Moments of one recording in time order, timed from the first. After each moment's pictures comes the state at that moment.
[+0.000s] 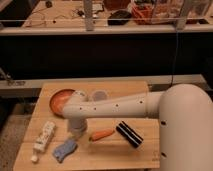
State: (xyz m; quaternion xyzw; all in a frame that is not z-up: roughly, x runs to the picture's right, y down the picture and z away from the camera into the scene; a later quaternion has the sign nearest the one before) arm -0.141 0.258 0.755 -0.35 -0.22 -0.35 0.84
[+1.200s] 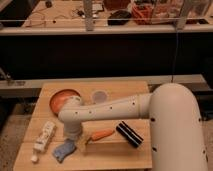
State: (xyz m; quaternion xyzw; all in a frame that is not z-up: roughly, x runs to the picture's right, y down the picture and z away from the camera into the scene) arm -0.165 0.285 0.766 -0.36 -0.24 -0.37 0.82
